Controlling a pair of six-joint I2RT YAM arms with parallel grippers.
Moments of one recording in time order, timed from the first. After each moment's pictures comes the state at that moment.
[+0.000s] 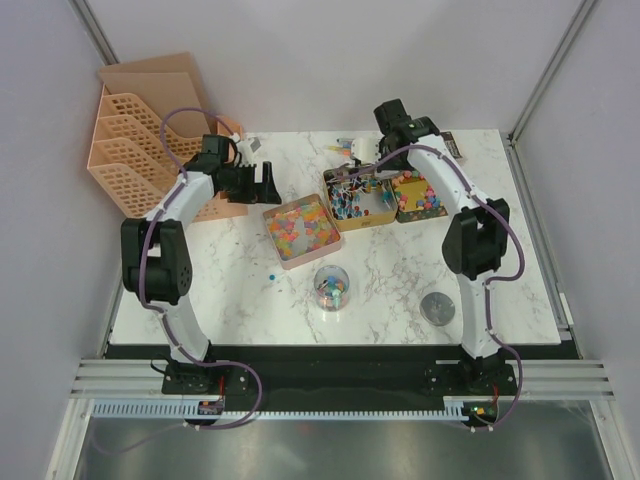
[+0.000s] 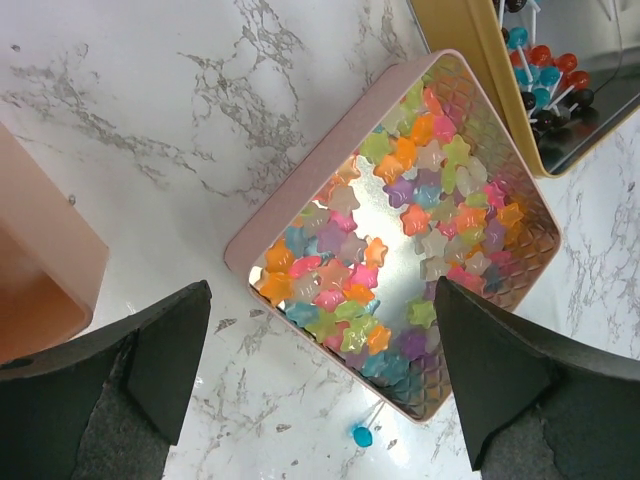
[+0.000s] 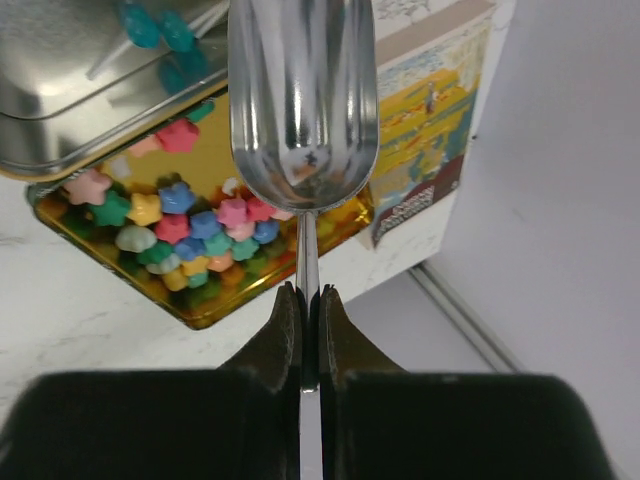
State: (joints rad) left arm -0.09 1.88 1.47 -0.54 0.50 -0.01; right arm 0.36 2.19 2.19 -1.07 0.23 -1.16
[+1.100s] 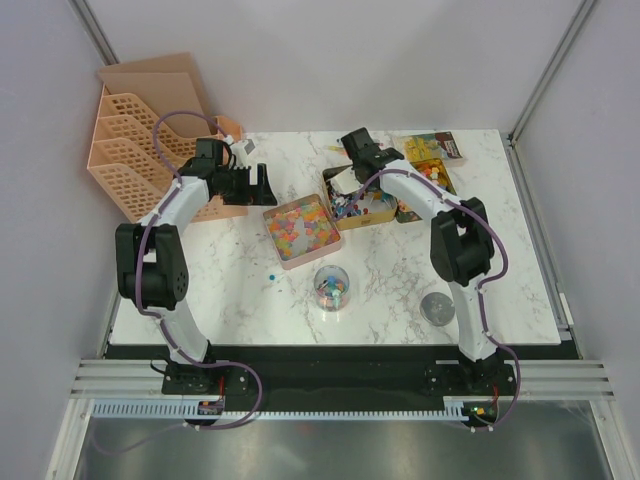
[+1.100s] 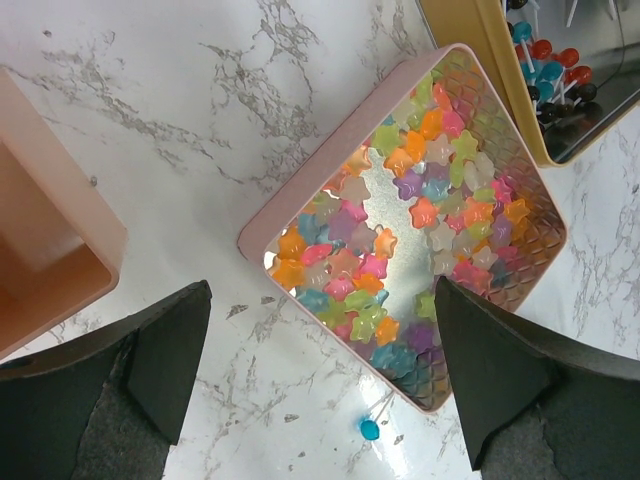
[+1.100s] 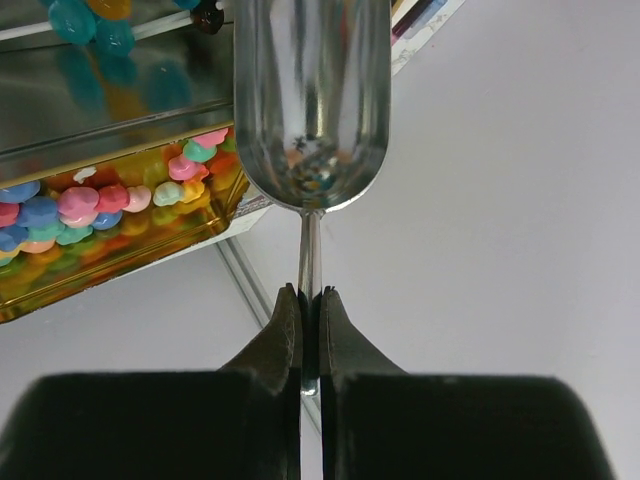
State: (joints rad) left arm -0.06 1.82 1.40 -0.50 0.50 -0.01; right arm 0.50 2.20 1.92 -0.66 0.54 -1.71
